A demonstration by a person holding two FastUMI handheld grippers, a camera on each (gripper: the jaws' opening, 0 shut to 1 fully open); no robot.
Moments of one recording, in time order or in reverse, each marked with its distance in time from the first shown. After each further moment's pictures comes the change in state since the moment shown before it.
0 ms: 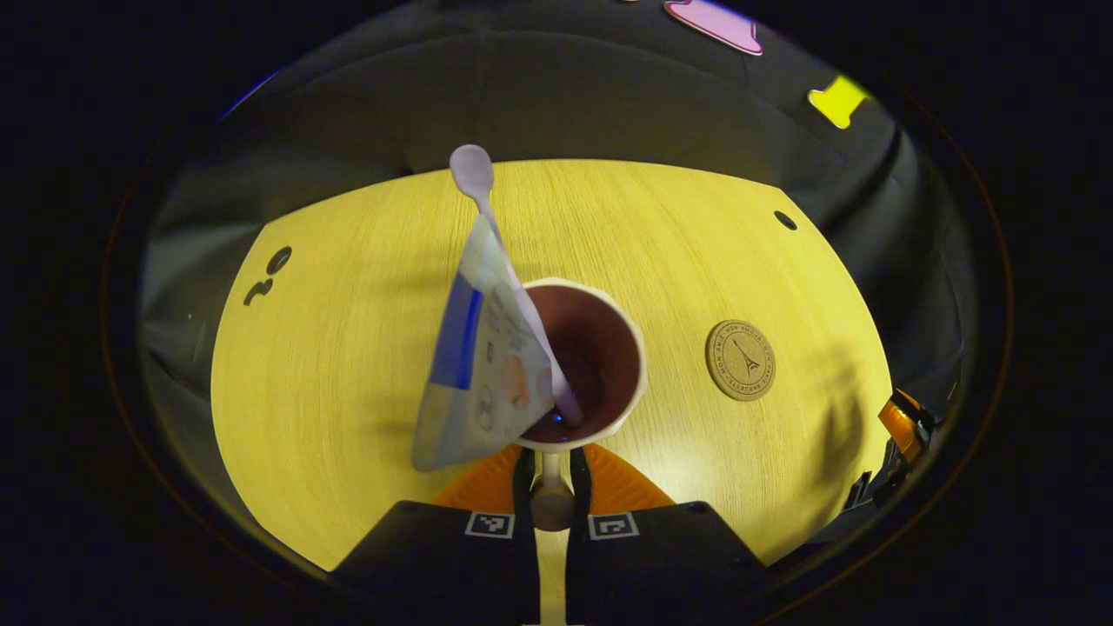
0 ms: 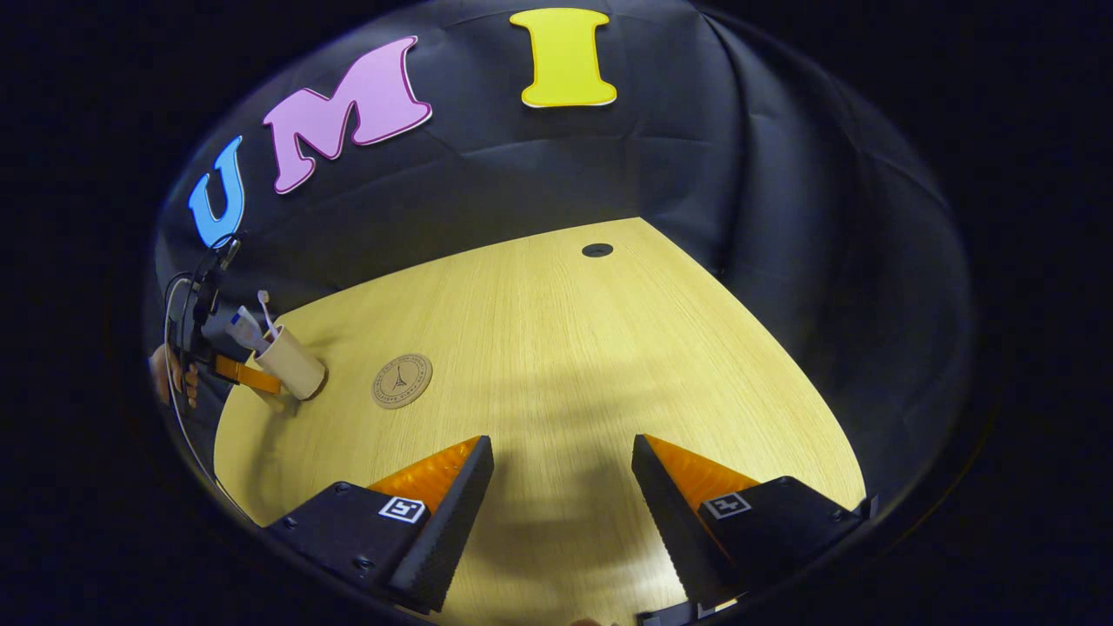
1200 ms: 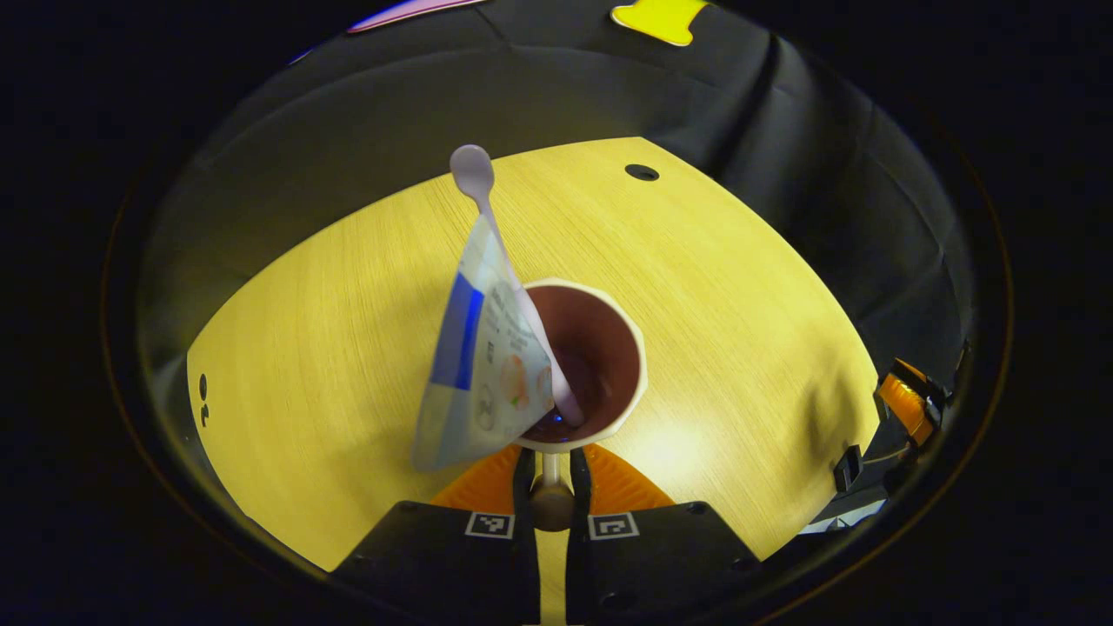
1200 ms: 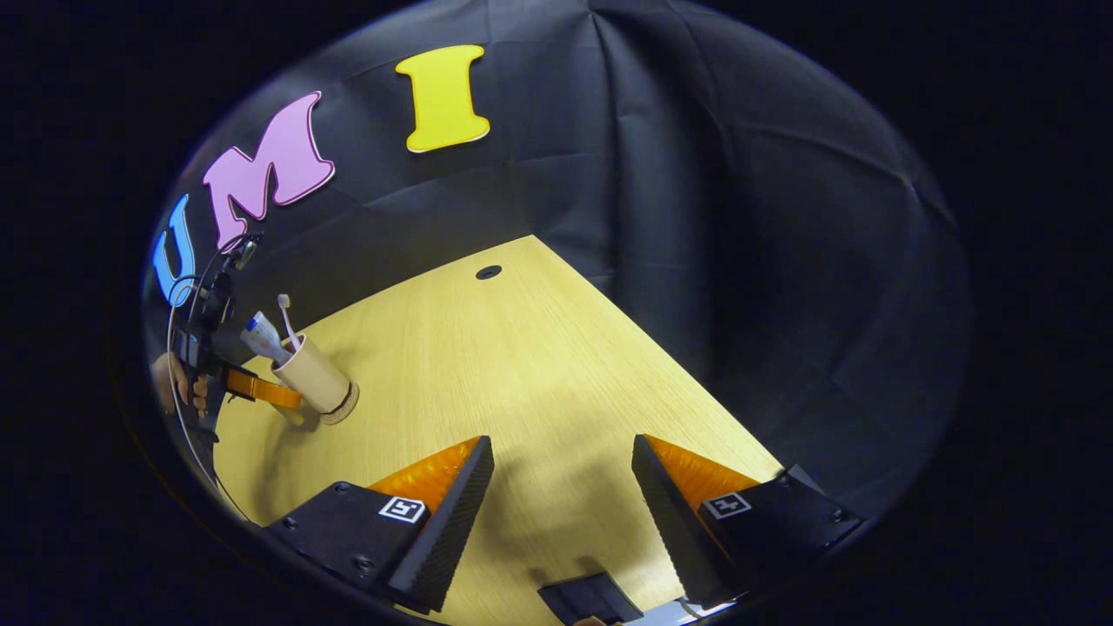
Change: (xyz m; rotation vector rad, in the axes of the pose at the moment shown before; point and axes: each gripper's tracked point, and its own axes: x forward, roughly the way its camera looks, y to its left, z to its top) left arm 0.035 -0.176 0.023 0.306 0.049 -0.139; right arm -0.071 -0.107 -0.012 0.160 -0.070 -0.197
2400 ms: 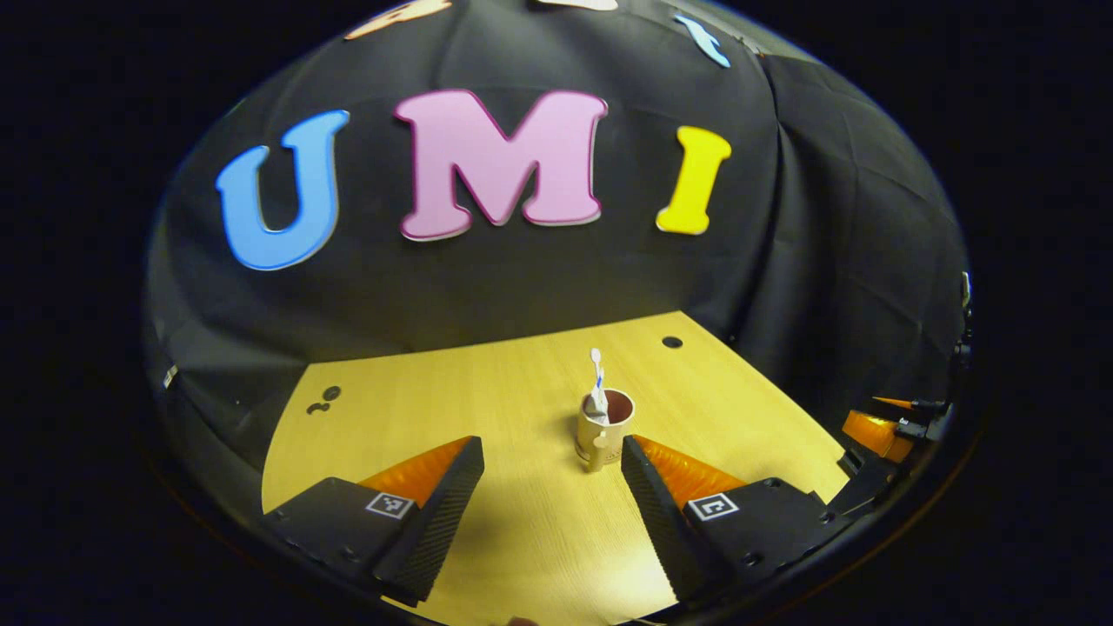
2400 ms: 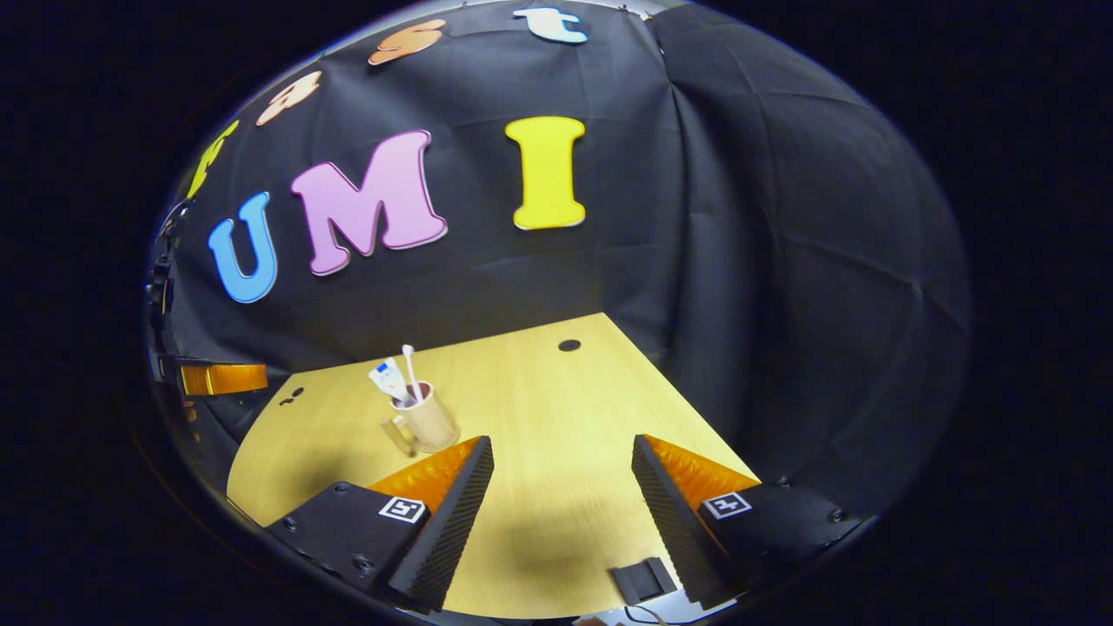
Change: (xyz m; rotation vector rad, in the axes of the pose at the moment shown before) left arm -0.294 0.014 -0.061 -0.185 -0.673 0.244; right arm -0.143 0.117 0.078 -0.123 -0.234 0.168
